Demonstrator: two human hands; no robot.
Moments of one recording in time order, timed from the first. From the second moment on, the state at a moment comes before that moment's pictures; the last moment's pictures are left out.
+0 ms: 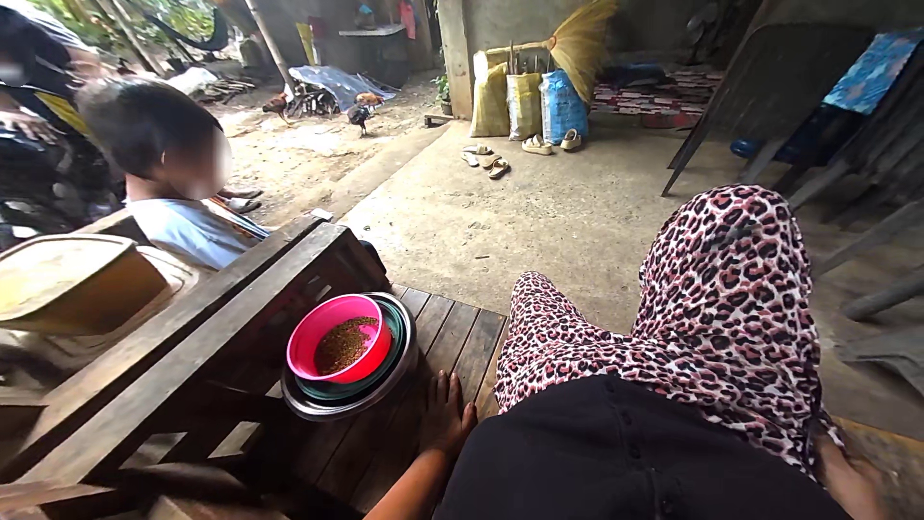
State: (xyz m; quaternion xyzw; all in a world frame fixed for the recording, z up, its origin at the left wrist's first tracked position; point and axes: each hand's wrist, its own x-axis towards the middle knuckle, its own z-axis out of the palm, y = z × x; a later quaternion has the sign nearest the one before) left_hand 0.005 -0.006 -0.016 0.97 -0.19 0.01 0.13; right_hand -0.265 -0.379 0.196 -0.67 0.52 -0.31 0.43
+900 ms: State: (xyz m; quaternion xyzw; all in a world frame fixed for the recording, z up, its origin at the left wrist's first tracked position) left_hand 0.006 -0.005 -0.023 0.97 -0.20 0.04 0.13; right_hand -0.266 -0.380 0.196 -0.66 0.53 -0.31 0.43
